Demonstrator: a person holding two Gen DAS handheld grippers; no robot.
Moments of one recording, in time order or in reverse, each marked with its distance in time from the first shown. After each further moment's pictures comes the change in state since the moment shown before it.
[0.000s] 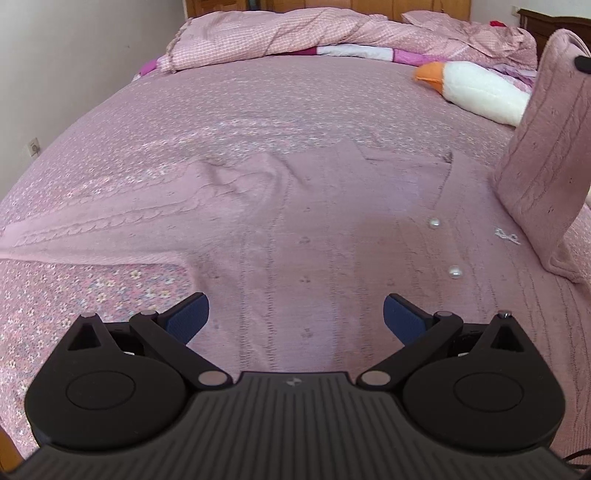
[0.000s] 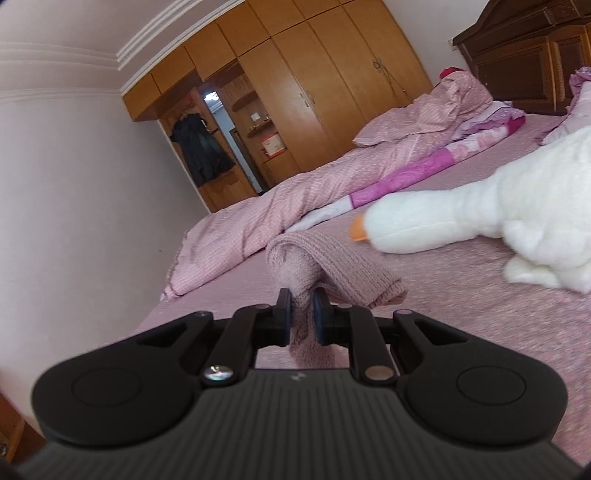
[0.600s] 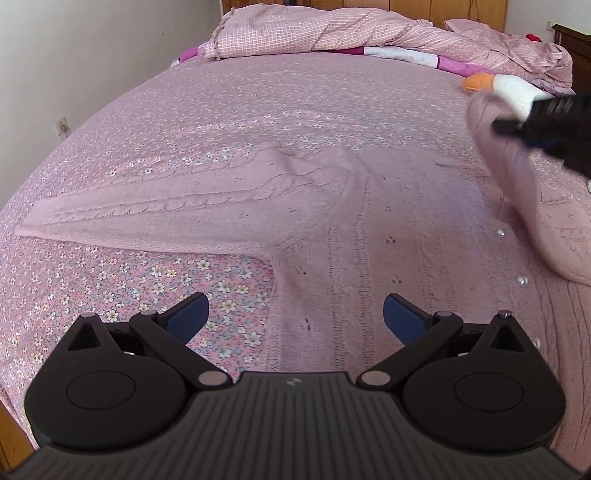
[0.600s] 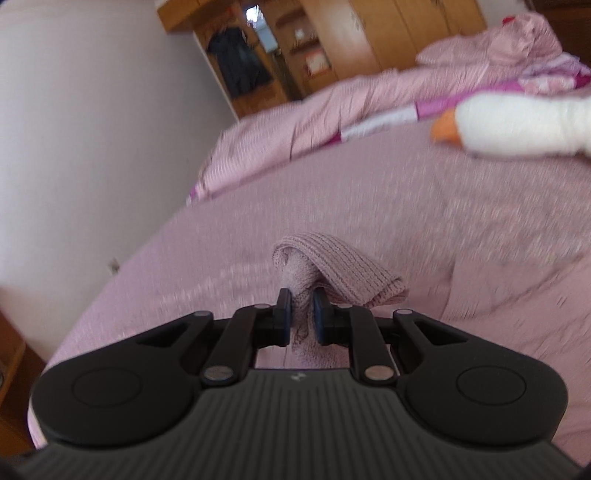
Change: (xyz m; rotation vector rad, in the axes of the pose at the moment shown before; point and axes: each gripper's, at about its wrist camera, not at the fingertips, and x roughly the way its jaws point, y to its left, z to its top) left arm 0.009 0.063 -0.005 -0.072 0.008 0.067; right arm 0.090 0.090 -0.117 -0.112 0.273 0.070
